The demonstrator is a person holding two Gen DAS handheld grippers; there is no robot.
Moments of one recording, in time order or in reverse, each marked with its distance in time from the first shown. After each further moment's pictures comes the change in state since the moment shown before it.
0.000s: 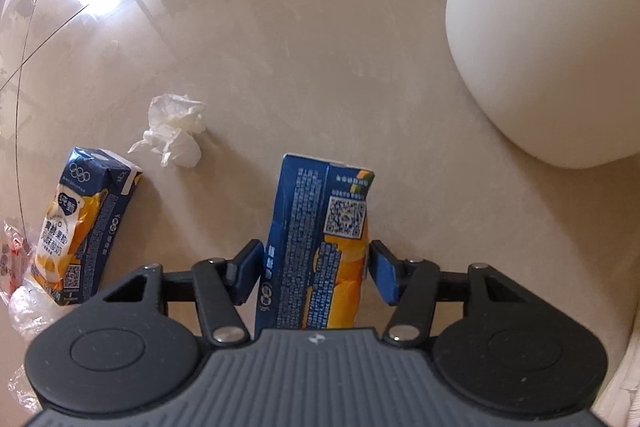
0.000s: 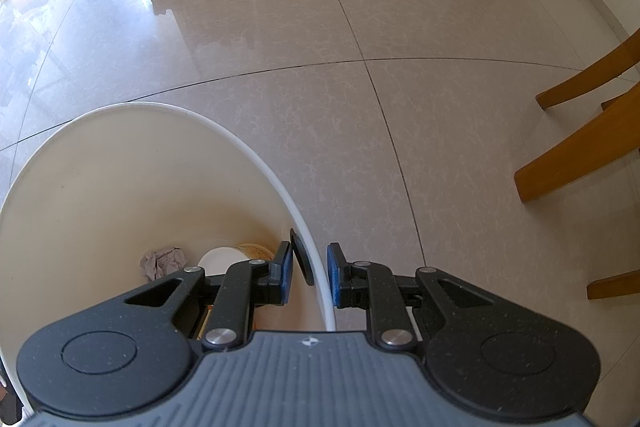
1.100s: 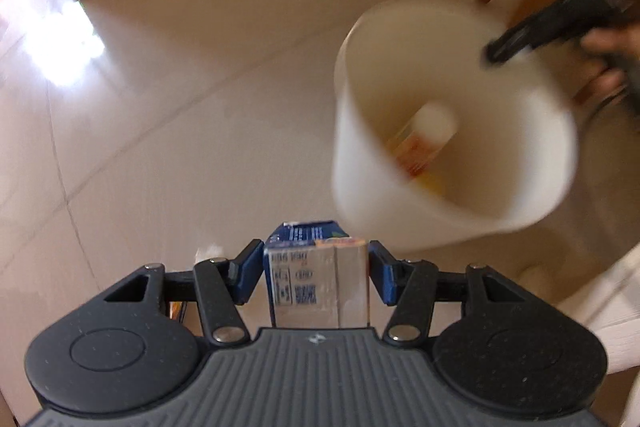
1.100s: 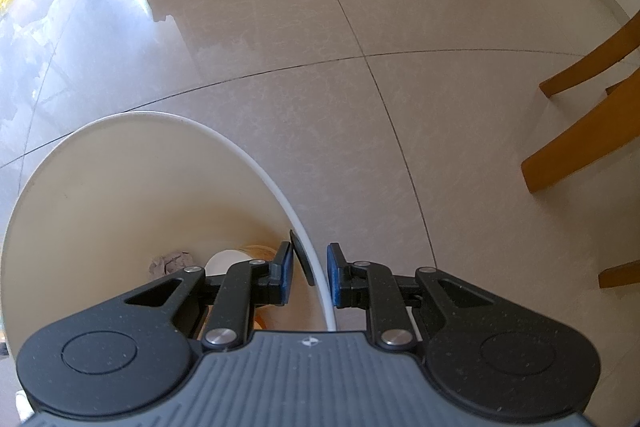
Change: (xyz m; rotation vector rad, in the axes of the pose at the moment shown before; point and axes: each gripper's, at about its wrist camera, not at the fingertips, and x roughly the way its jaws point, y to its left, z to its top) left arm -0.263 -0.038 0.086 0.156 -0.143 -0.104; right arm 0.002 -0.016 0.001 0.040 0.006 0.037
